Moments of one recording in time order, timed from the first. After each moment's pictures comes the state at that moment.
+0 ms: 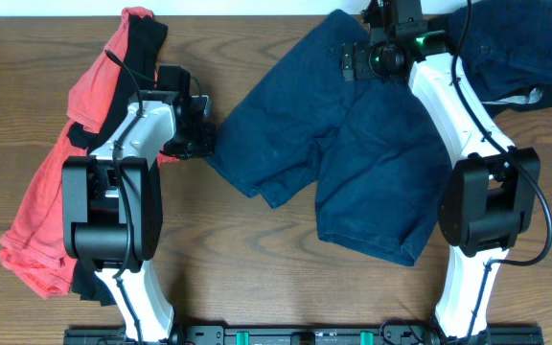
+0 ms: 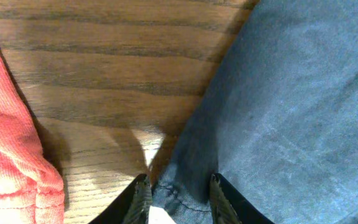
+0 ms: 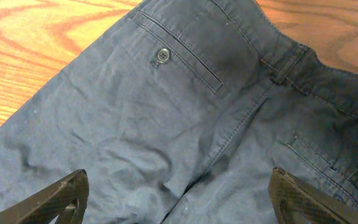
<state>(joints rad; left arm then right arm) -0.05 2.02 1.36 -0.76 0.18 -0.03 0.20 2.15 1.89 -0.71 -0.12 0.12</state>
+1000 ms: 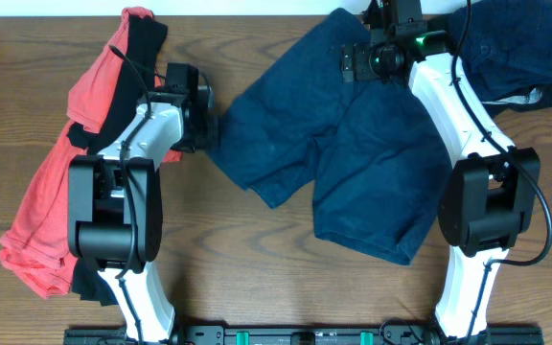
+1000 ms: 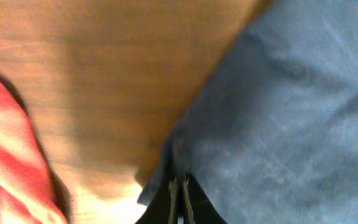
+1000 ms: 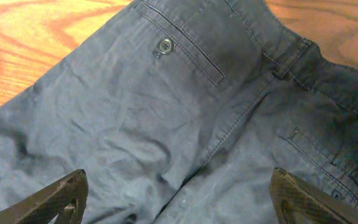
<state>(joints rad) -0.08 2.02 1.35 -0.59 0.10 -0.11 0.20 2.15 1.89 -0.72 -0.12 0.12</state>
